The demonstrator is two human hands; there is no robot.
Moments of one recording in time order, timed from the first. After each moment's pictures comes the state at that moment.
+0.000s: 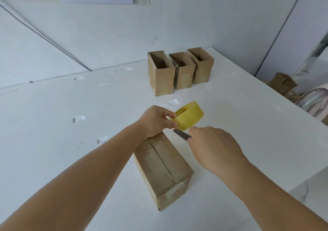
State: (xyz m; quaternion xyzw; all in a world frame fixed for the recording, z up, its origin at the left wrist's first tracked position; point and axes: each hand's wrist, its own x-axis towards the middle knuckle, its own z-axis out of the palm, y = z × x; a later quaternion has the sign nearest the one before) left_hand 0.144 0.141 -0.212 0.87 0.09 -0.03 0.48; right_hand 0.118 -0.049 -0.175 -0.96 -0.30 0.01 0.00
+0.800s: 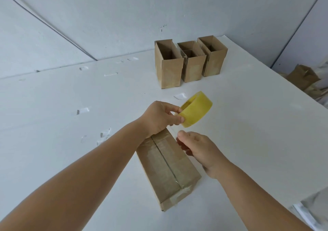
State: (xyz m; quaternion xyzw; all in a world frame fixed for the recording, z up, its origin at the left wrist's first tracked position) left_hand 0.143 0.142 -0.210 0.83 0.11 -0.05 0.55; right_hand 0.147 -0.027 -0.255 -0.76 -0.08 0.32 0.56
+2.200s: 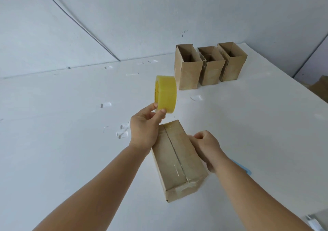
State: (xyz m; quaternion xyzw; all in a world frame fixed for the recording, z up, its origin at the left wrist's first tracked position) left_hand 0.068 0.150 -0.226 0.65 0.27 0.29 0.65; right_hand 0.133 0.000 -0.250 -0.81 -0.02 0.28 0.51
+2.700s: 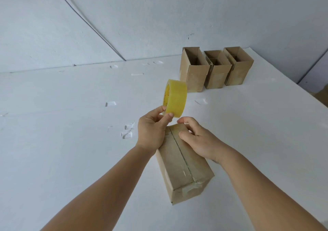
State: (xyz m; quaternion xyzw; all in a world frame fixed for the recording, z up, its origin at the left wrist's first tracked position) left_hand 0.069 0.154 -0.235 0.65 0.25 0.26 0.67; right_hand 0.139 0.014 -0.219 -0.79 -0.30 0.33 0.42
